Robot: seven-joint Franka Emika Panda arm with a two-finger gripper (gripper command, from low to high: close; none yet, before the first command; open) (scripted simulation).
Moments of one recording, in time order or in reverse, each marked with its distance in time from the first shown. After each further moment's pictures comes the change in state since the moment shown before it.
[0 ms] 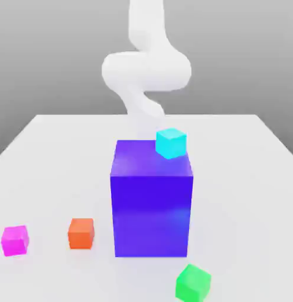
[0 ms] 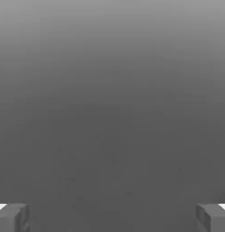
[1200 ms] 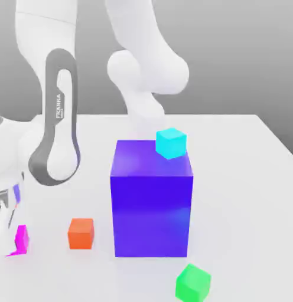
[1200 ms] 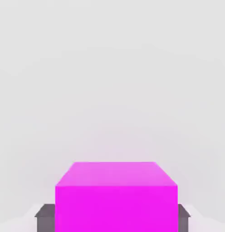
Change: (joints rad) arm -0.528 1.123 -0.102 -0.156 0.180 0.547 0.451
